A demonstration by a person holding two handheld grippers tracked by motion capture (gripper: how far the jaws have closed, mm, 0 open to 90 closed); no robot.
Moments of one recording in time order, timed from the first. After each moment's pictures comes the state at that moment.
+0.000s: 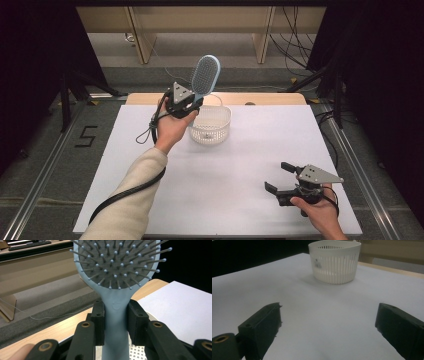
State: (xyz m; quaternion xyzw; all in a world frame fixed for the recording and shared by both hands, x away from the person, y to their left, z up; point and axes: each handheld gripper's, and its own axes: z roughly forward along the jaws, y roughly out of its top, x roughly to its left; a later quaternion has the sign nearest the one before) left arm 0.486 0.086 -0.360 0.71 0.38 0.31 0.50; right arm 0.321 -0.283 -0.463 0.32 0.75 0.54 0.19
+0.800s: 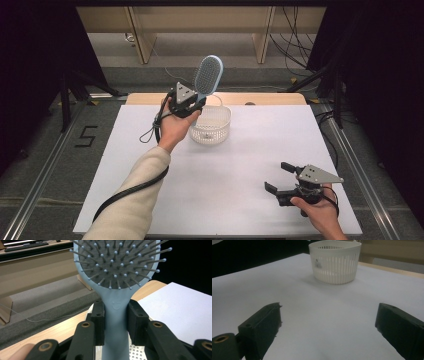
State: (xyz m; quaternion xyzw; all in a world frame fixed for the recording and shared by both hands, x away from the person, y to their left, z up) left arm 0.492 0.080 -0.367 0.71 0.38 0.30 0.51; right arm 0.321 -0.283 -0.463 0.32 0.75 0.54 0.18
